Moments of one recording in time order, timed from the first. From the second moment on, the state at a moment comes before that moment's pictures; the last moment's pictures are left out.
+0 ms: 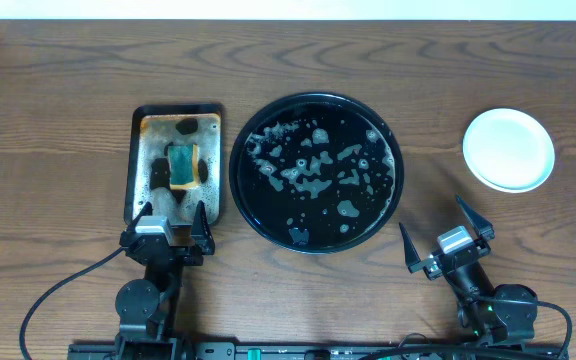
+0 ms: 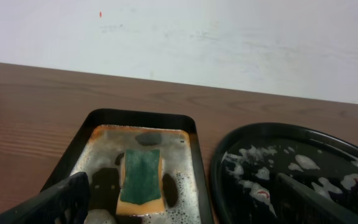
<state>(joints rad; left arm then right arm) -0.06 0.01 0.01 -0.08 -0.01 -0.14 0.07 0.01 0.01 -0.05 -0.34 -0.32</state>
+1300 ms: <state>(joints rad) -0.06 0.01 0.01 -0.08 -0.01 -0.14 0.07 0.01 0.01 -0.05 -0.34 -0.32</state>
